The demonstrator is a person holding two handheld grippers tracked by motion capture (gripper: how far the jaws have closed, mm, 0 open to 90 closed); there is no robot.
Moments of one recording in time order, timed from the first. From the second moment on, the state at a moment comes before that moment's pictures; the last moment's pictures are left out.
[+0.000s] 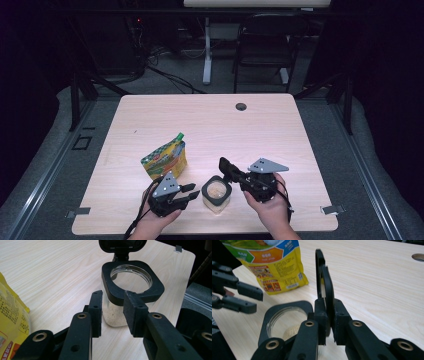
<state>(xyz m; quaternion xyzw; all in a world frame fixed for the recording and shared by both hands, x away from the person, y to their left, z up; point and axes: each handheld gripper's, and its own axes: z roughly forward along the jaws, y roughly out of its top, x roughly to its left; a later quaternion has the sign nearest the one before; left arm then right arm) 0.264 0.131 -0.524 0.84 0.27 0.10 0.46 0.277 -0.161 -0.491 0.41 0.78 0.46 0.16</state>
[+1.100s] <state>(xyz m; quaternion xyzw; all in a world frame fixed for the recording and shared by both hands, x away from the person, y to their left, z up) 0.268 0.117 -0.540 0.85 0.25 0.07 0.46 0.260 -0.176 -0.502 0.39 0.78 0.47 0.15</state>
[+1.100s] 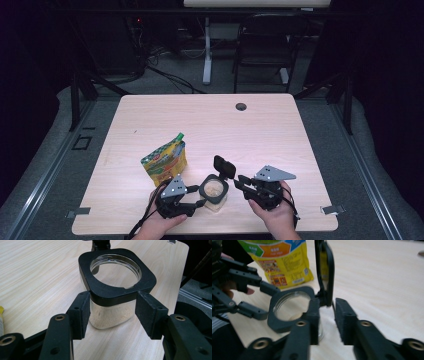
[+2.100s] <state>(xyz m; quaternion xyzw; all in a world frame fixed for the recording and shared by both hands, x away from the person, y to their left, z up) 0.264 0.112 -0.542 0.86 0.24 0.07 0.45 0.289 -0.162 -0.505 0.39 0.78 0.46 0.15</state>
